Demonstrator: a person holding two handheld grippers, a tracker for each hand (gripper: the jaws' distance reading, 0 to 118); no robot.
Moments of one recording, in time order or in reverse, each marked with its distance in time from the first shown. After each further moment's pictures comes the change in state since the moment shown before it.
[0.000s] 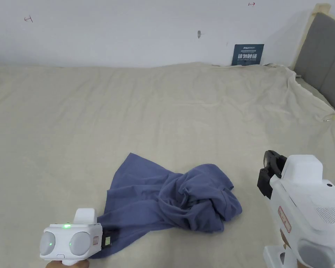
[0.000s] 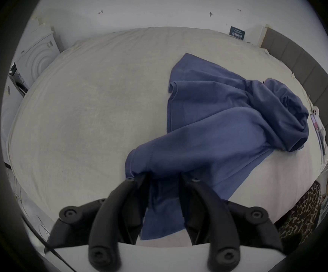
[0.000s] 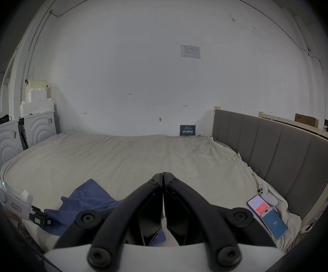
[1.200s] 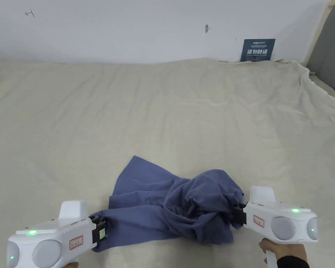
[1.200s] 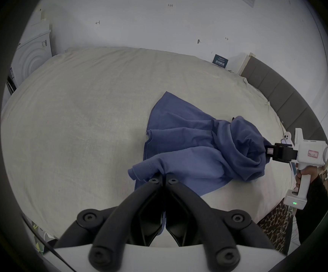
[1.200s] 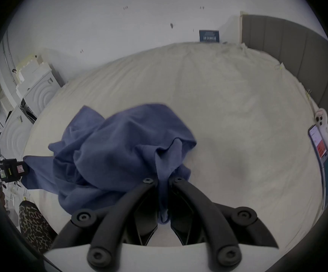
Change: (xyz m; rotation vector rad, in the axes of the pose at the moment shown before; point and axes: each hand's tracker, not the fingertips) left arm -0.023 0.030 0.059 0.157 -0.223 0.111; right arm -0.012 -0.095 -0.126 -0.621 0.189 -0.117
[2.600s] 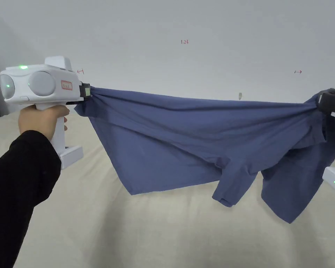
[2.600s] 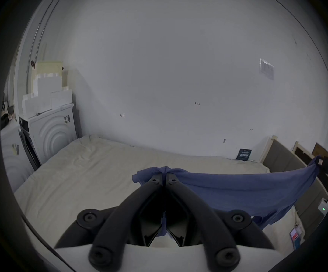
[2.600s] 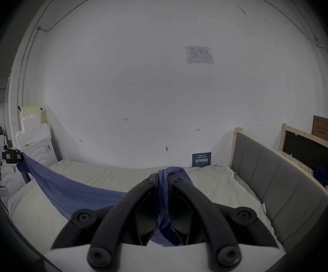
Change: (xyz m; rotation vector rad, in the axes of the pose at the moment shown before) left arm -0.045 0.384 0.086 0.543 0.203 -0.013; right arm 0.030 0.355 0.099 0.644 -0.068 0.090
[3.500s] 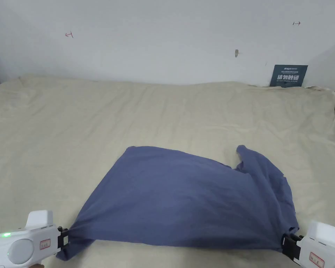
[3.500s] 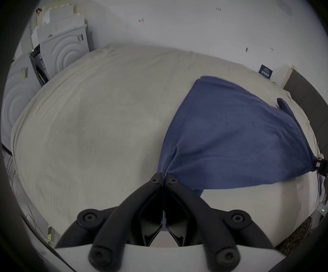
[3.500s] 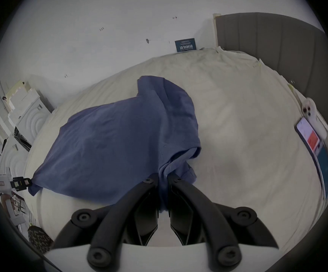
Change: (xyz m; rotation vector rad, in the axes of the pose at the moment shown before) left arm -0.084 -0.372 0.088 -0.550 0.090 0.034; right arm -0.015 -0.345 0.134 -0.601 -0.037 -0.224
